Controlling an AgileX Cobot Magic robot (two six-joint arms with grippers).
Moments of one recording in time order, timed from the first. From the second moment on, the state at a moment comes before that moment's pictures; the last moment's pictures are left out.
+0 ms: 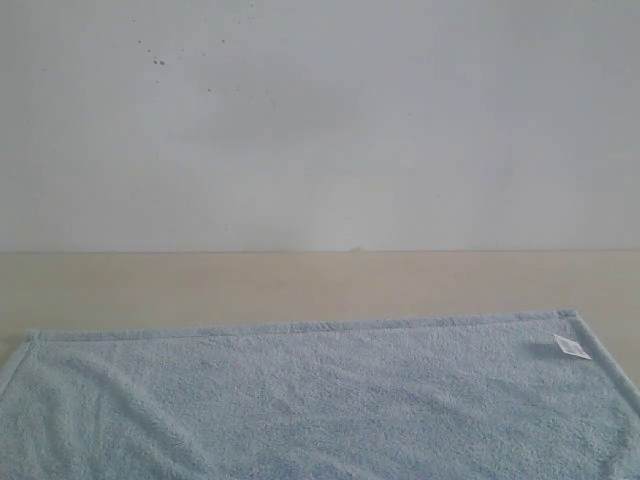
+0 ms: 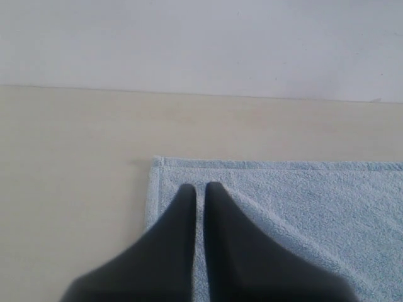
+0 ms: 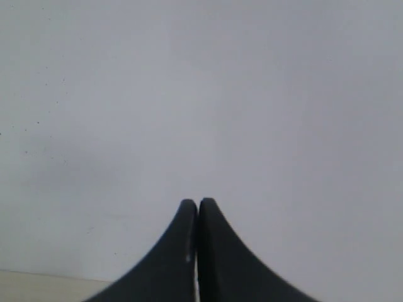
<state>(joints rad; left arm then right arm) -0.07 0.50 -0.43 0.25 0.37 -0.31 0.01 0.32 -0.26 -0.51 -0.26 0.51</state>
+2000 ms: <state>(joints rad) -0.07 0.50 -0.43 0.25 0.37 -0.31 0.01 0.04 0.00 -0.07 -0.05 0.00</state>
